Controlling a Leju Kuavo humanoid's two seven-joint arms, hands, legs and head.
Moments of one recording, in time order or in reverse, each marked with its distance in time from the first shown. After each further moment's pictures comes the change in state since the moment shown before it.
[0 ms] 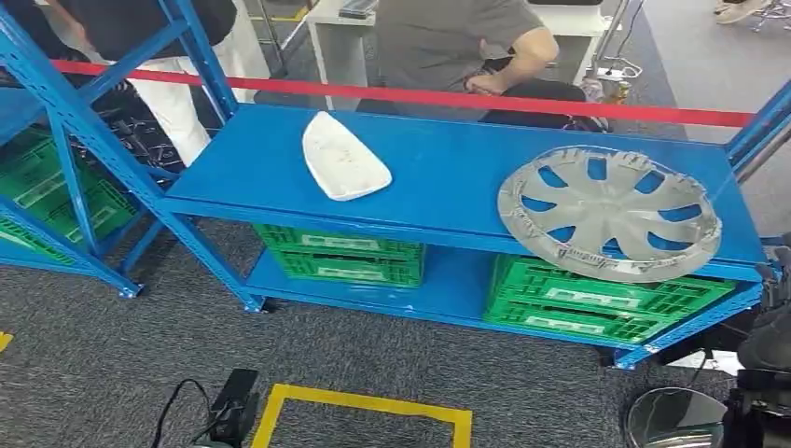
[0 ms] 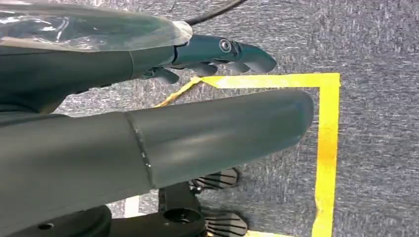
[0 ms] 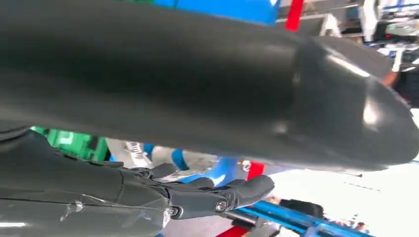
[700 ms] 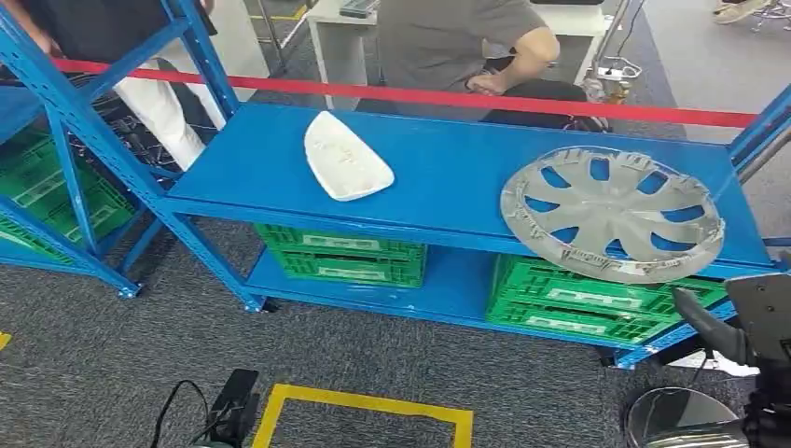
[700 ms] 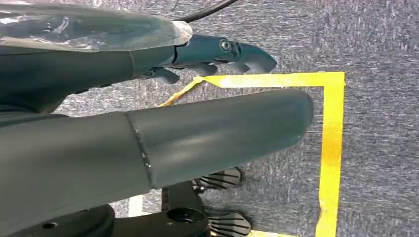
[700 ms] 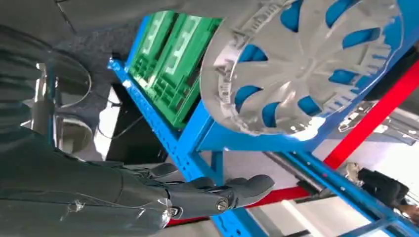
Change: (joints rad) left arm 0.000 0.000 0.000 0.000 0.001 -0.004 0.014; right arm -0.003 -0.080 -0.023 -0.012 0.408 0.192 0.367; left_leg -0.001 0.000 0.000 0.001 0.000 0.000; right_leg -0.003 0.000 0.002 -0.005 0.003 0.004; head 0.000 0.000
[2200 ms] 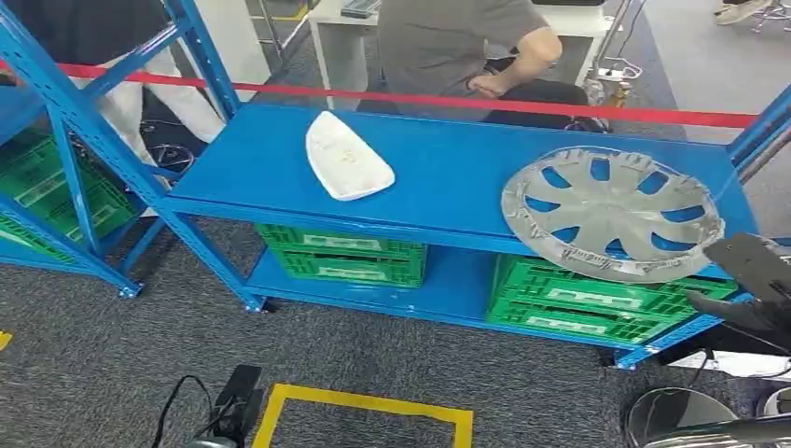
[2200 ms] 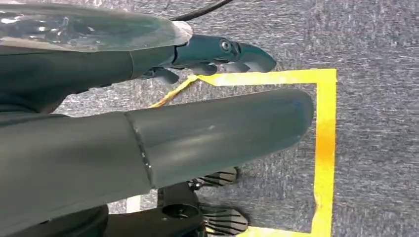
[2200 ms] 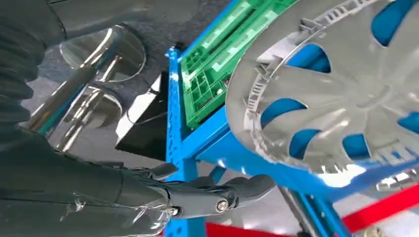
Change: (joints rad) left arm -0.019 0.000 -0.018 0.000 -0.001 -0.013 0.010; right arm -0.308 -0.211 0.060 0.360 -0.266 0.333 -0.018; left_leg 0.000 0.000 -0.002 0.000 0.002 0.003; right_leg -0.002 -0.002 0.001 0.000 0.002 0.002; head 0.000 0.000
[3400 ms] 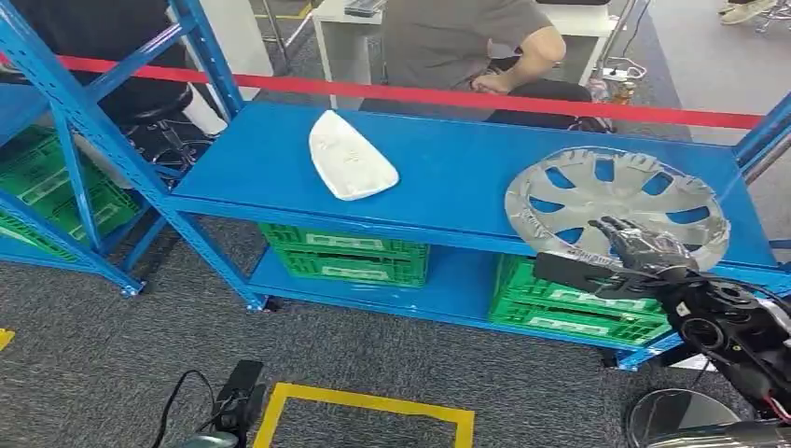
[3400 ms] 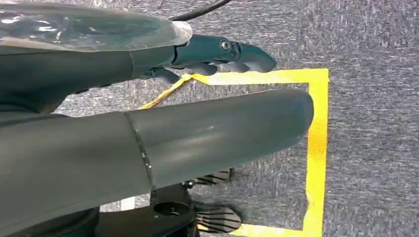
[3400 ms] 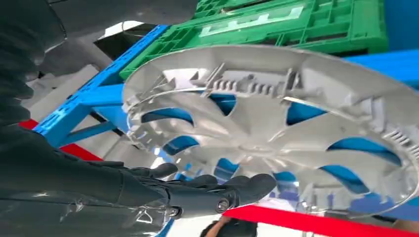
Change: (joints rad) left arm -0.015 0.000 -0.008 0.000 0.009 -0.009 -0.004; right arm -0.372 0.119 0.524 0.405 0.348 0.156 -0.225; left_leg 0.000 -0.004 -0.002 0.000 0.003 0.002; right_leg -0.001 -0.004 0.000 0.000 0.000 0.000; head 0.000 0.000
